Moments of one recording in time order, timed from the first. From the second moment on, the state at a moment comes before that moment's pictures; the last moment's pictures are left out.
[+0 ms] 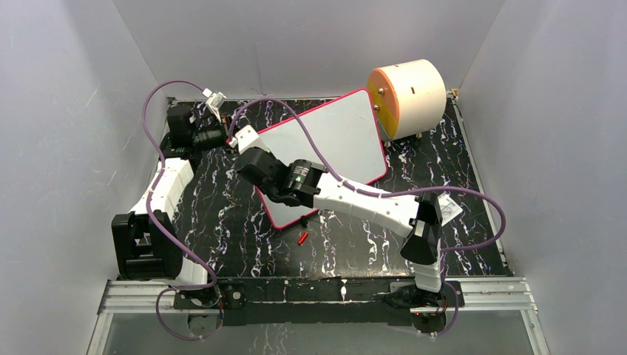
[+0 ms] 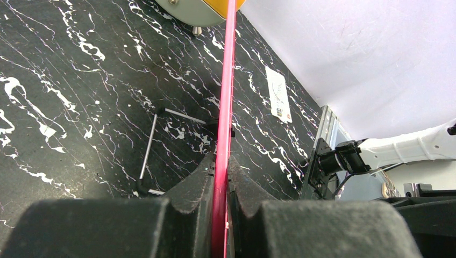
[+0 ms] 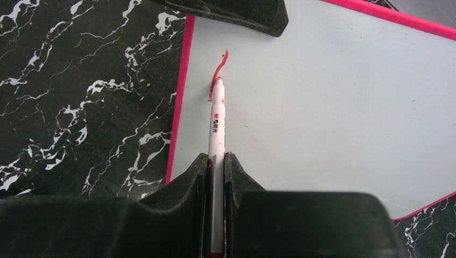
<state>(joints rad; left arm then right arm) 0.03 1.45 1.07 -0.02 1.12 -0.29 1.26 1.91 1.95 -0.74 0.59 0.21</state>
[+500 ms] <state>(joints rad) 0.03 1.45 1.07 -0.02 1.12 -0.29 1.26 1.91 1.95 -0.74 0.58 0.21</state>
